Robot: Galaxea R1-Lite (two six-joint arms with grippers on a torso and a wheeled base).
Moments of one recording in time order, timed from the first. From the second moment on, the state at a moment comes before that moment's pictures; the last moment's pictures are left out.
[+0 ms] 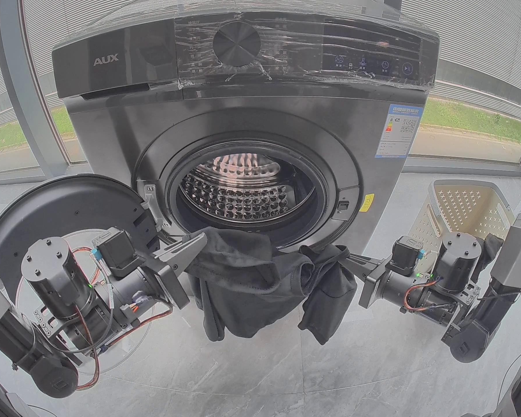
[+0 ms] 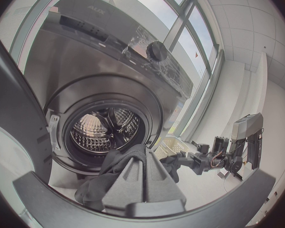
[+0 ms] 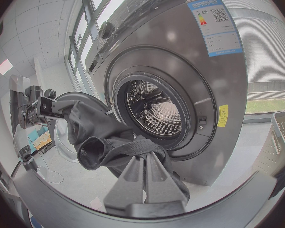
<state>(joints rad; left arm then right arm) -0.55 1.74 -0.28 -1.55 -0.11 -0.29 0.49 2.02 -0.39 -1.55 0.24 0.11</state>
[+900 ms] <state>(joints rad) -0.56 1.94 -0.16 -1.55 -0.11 -0.24 0.49 1.97 -0.44 -1.55 0.24 0.11</state>
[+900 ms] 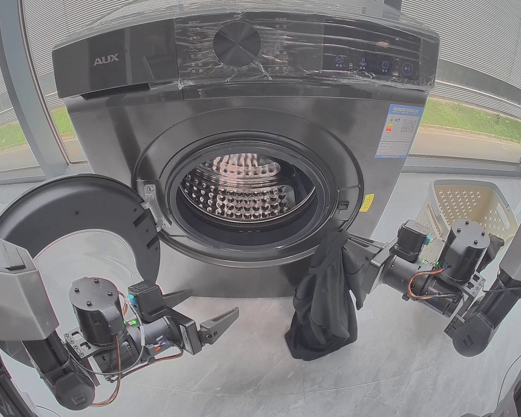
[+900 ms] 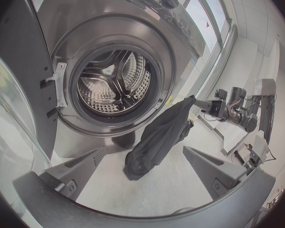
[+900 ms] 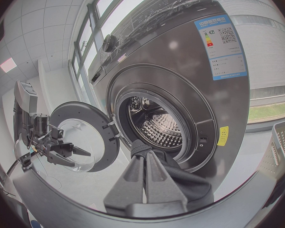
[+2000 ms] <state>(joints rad) -0.65 2.11 -0.28 -1.55 -0.16 -0.22 0.63 2.01 -0.65 -1.55 0.10 0.12</state>
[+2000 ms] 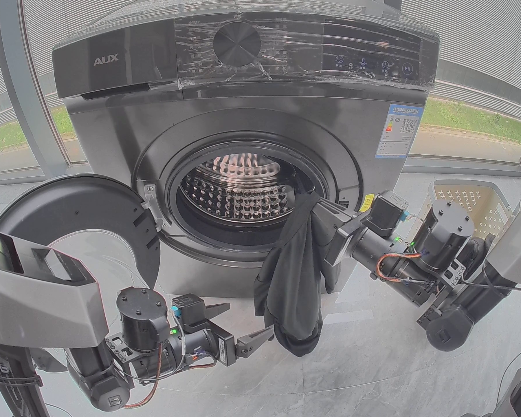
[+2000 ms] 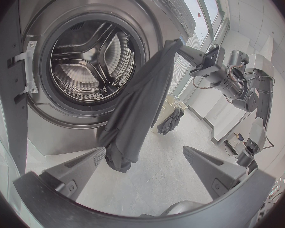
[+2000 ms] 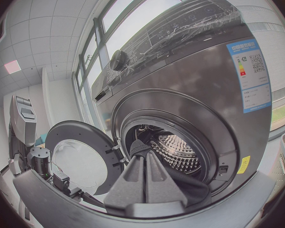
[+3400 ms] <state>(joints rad) -0.58 2.30 -0.54 -1.55 -0.16 -0.16 0.69 2.04 -0.72 -1.52 0.05 0.16</state>
